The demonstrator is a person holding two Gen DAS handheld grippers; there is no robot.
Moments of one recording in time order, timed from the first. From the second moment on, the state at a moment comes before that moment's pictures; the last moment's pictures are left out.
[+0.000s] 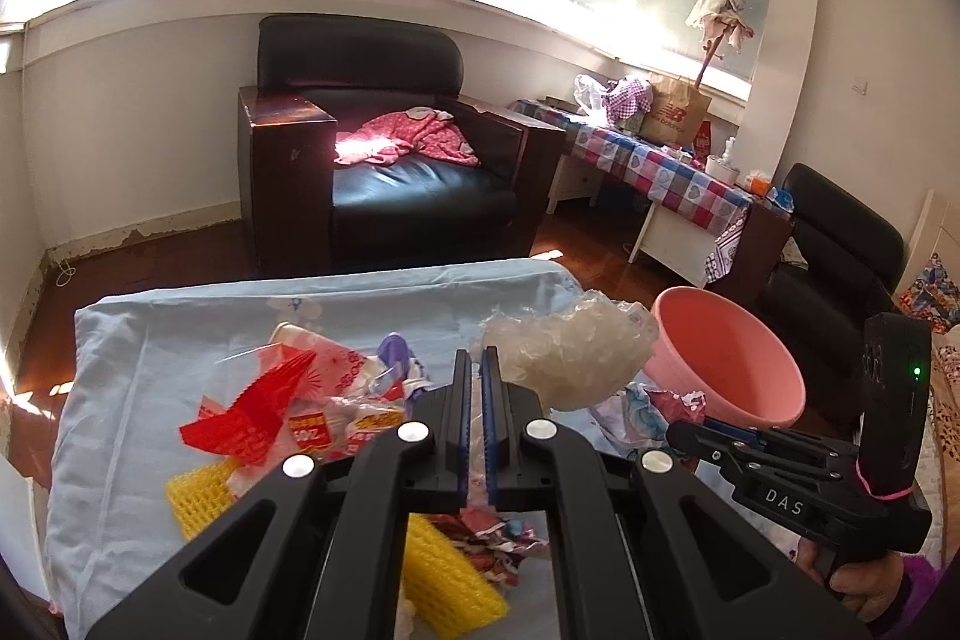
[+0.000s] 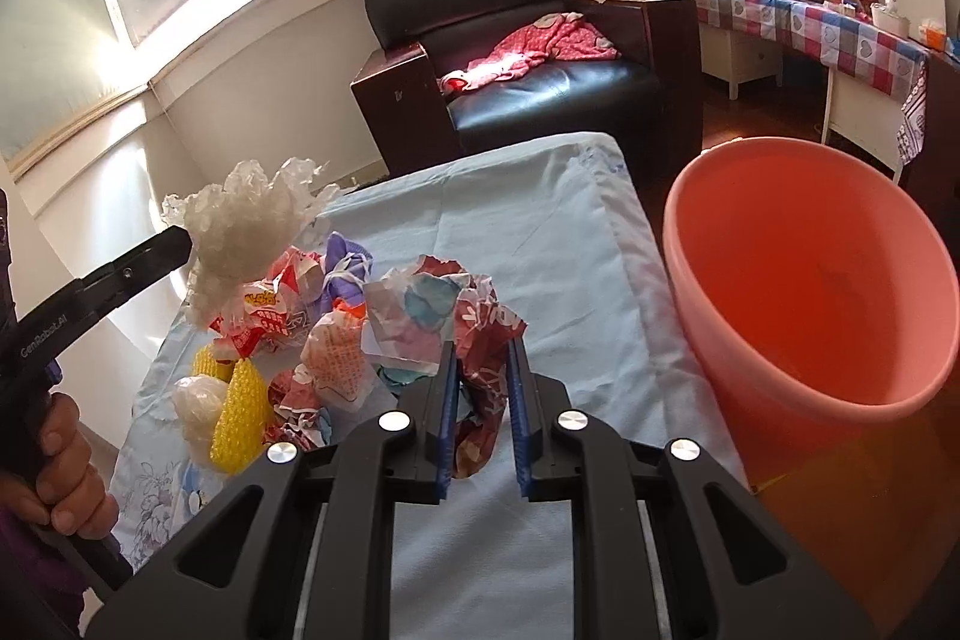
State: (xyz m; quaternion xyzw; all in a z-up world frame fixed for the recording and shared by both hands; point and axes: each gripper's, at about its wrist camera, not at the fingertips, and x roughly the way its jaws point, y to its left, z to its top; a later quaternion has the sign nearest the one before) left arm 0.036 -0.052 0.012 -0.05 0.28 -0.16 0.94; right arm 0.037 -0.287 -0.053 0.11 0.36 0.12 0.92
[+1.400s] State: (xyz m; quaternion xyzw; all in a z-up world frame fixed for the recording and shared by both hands) left arm 0.117 -0.292 -0.042 -0.02 0.39 -0.28 0.88; right arm 0.029 -0.443 -0.083 0.17 0.36 -0.08 0.91
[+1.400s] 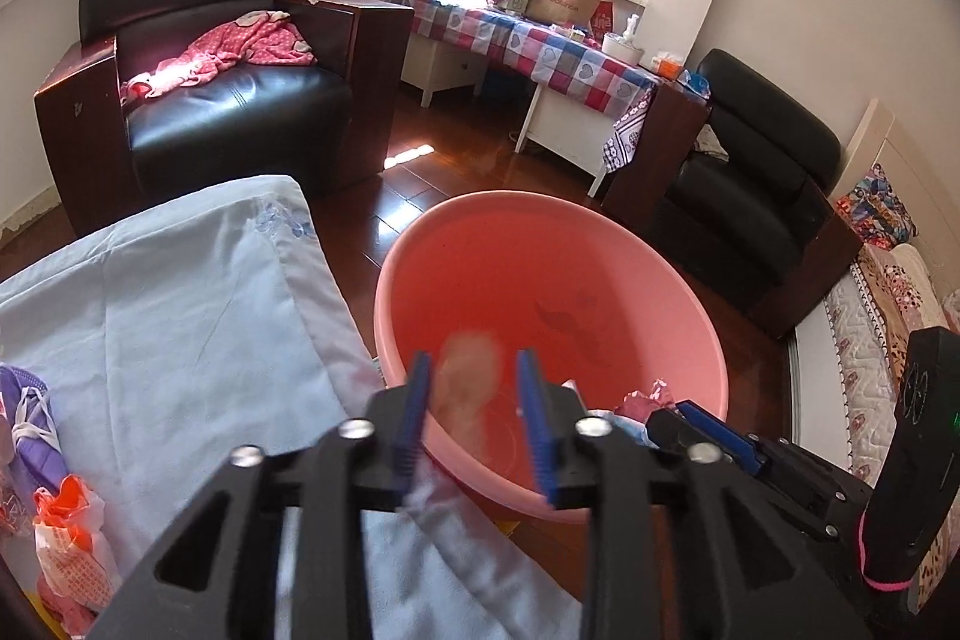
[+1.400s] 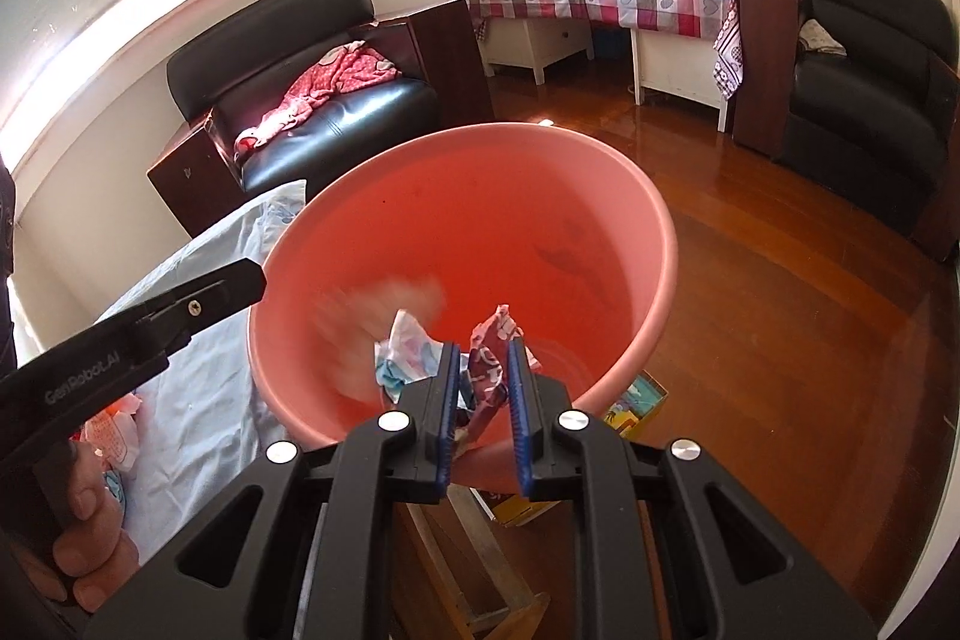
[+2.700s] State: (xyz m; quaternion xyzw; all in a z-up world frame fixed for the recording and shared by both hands) left arm 0.006 -0.100 0.009 -0.01 0.29 -0.13 0.95; right arm 0.005 -0.310 -0.052 0.09 0.34 0.11 0.93
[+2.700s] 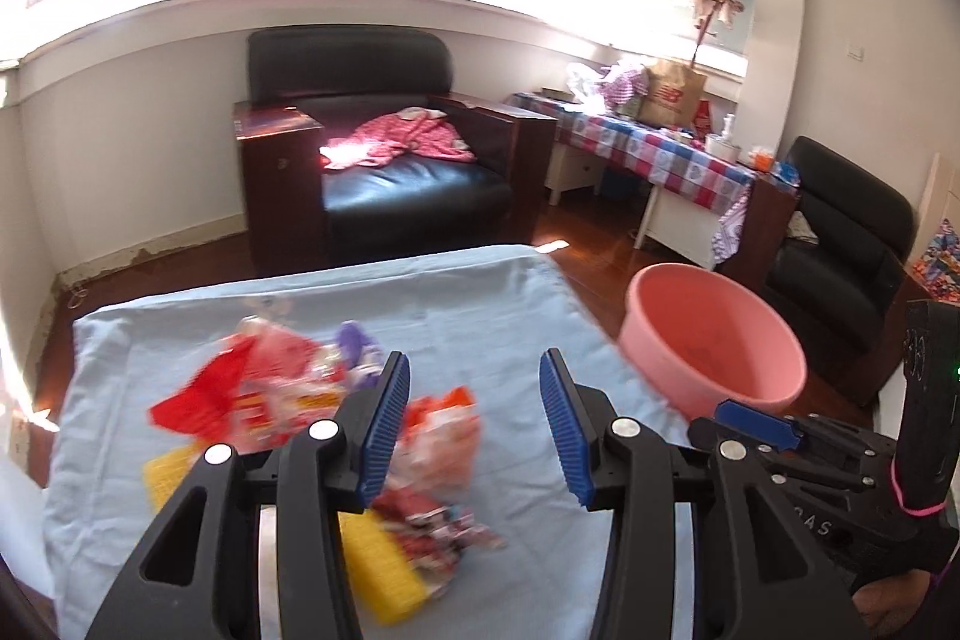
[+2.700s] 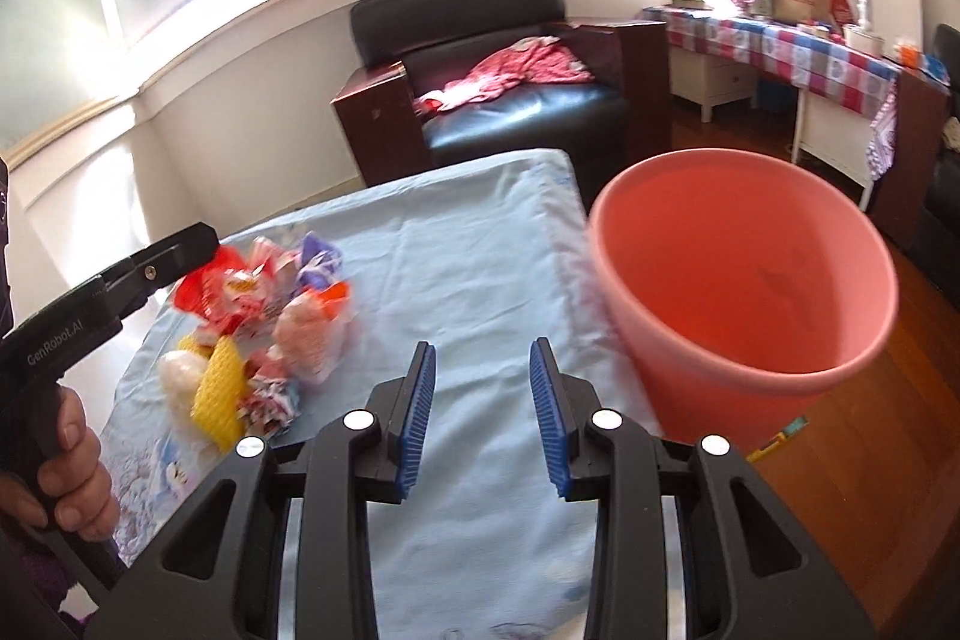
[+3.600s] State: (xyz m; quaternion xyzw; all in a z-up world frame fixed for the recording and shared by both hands) left arm -0.016 -0.012 -0.055 -0.06 0.39 -0.07 0.92; right arm -0.007 -0.202 -0.057 0.02 0.38 0.27 0.88
